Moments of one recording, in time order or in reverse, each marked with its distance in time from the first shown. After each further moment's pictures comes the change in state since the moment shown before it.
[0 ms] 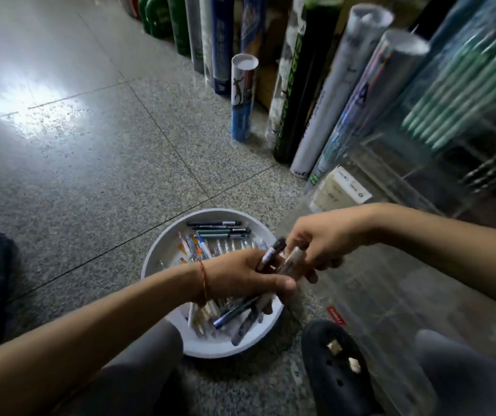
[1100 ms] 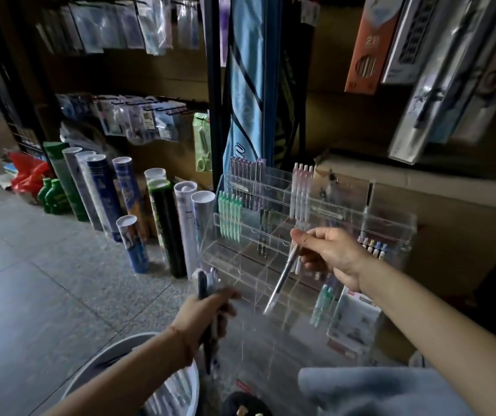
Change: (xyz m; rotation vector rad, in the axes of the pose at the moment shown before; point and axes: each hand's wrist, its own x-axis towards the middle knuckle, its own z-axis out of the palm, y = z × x) left_hand 0.004 0.165 0.152 -0.332 0.450 0.081; right_hand -0.288 0.048 0.089 1.142 1.375 -0.194
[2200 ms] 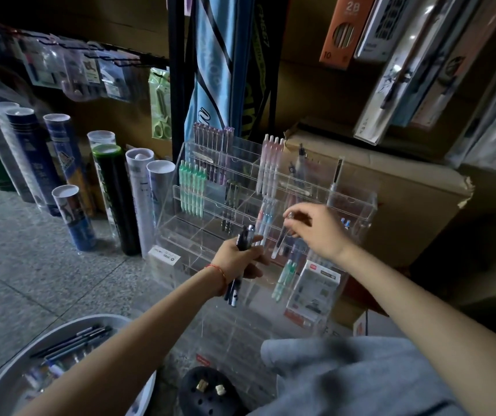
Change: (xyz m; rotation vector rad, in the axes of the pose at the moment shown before) left_hand 0.076 -0.006 0.080 0.163 -0.320 0.178; right_hand 0.025 0.029 -0.039 -0.830 0.216 -0.441
